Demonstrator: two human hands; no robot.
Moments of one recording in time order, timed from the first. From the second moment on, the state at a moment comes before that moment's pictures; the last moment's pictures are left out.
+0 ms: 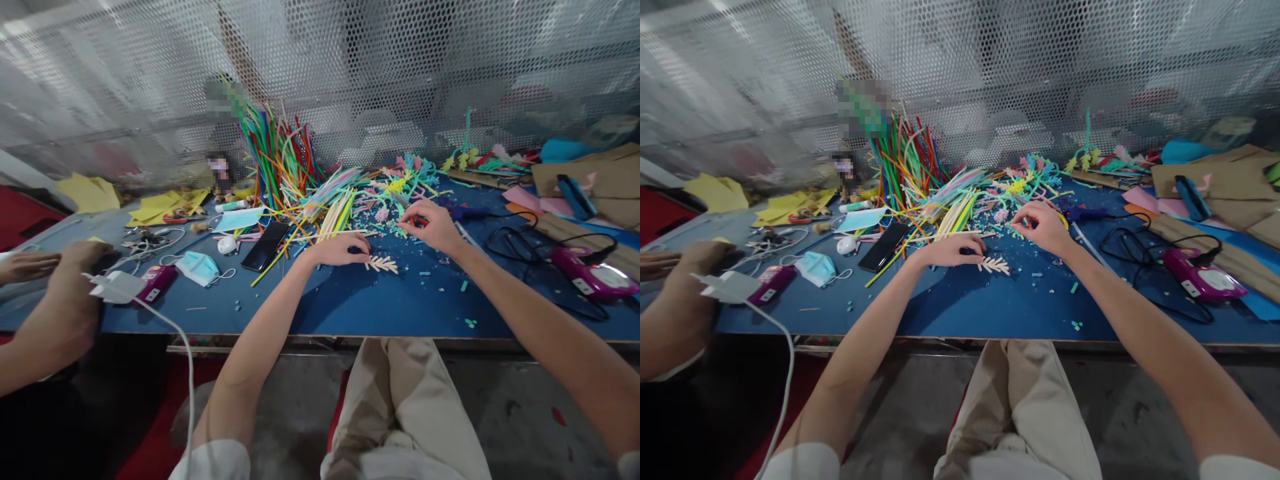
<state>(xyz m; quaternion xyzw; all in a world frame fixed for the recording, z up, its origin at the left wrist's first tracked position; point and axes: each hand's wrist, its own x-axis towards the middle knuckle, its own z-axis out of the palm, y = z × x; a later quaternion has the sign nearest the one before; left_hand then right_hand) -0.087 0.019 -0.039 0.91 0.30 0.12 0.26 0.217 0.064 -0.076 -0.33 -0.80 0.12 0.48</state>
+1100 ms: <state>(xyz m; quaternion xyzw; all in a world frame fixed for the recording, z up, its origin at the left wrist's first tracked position) -0.062 0.001 -0.039 0.86 0.37 0.32 0.13 0.186 0.032 -0.066 -0.30 -0.81 0.12 0.49</state>
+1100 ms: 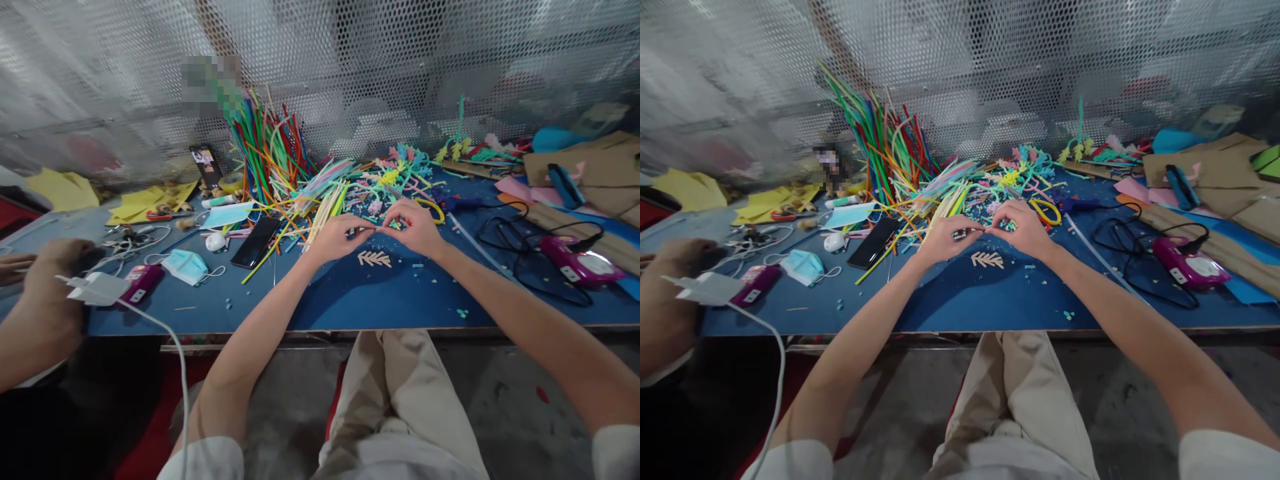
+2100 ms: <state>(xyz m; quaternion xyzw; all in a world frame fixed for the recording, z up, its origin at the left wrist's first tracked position) -0.074 0.015 -0.049 0.89 0.38 0.27 0.04 0.189 0.039 -0.074 -0.27 -0.86 0.05 0.43</state>
